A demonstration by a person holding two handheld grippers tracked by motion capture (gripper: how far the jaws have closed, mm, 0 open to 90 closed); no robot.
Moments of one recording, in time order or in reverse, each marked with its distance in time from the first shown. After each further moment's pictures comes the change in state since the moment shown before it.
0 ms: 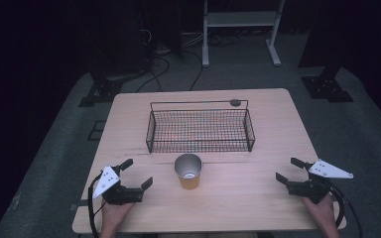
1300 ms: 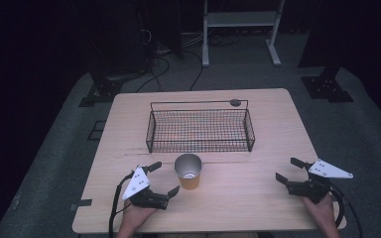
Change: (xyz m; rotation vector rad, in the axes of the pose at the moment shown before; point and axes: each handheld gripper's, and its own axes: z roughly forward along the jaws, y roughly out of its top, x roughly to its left) left arm -0.055 0.012 0.046 0.059 -0.165 0.109; right arm 0.000 0.000 0.000 0.001 0.003 0.000
